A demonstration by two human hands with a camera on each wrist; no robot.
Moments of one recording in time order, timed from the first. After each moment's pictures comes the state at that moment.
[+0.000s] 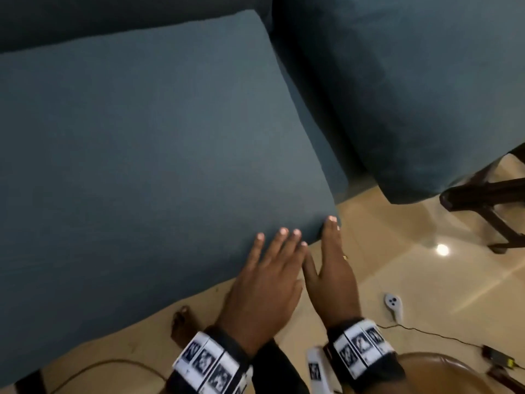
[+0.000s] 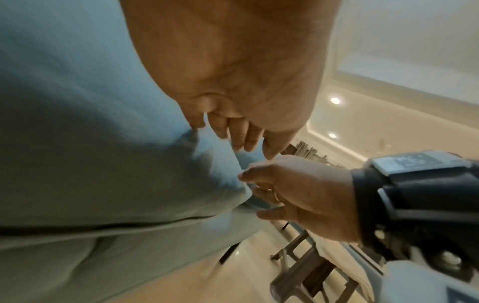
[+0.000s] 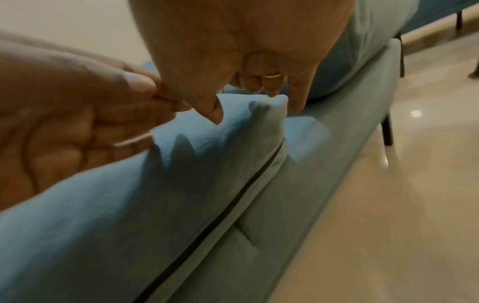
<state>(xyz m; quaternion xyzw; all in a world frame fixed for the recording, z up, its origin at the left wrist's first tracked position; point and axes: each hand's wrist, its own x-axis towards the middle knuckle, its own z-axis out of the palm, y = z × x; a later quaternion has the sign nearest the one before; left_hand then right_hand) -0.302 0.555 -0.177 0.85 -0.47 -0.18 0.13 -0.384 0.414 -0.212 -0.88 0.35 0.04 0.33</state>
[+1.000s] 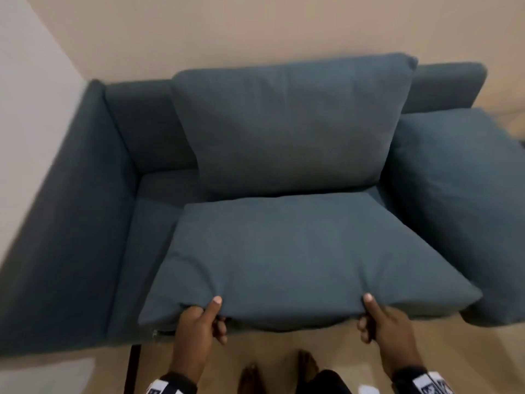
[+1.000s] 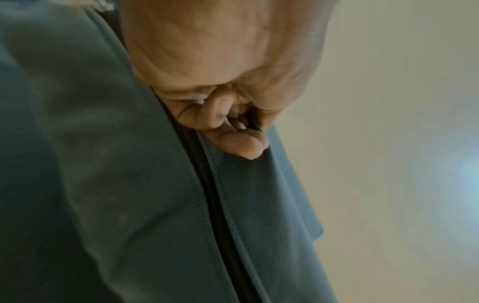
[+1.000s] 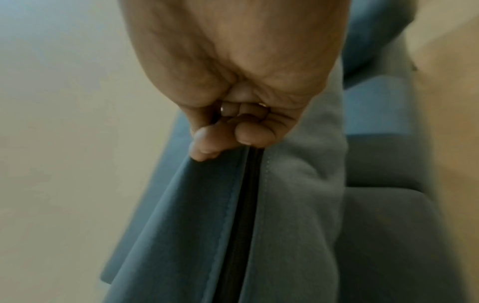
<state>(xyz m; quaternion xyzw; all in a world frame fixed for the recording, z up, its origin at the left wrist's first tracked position) -0.235 0.900 0.030 0.72 0.26 -0.15 0.62 -0.292 0.572 0.036 -0.65 0.40 -0.01 0.64</state>
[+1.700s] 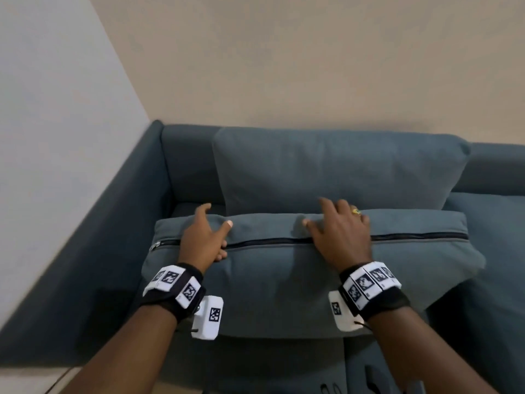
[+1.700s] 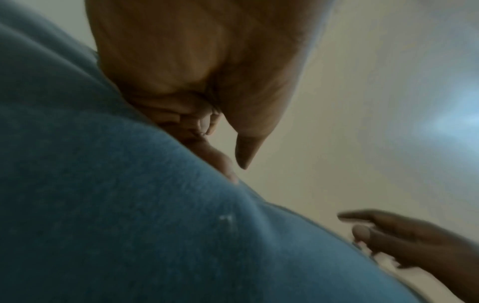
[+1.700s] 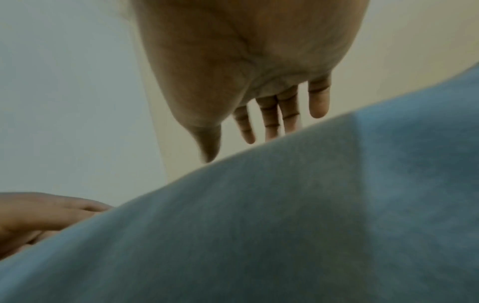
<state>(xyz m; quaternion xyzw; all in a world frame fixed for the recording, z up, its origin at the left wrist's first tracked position) 0.021 0.880 0.157 0.85 0.20 0.00 0.49 0.041 0.601 0.159 -0.99 -0.01 -0.08 0.11</state>
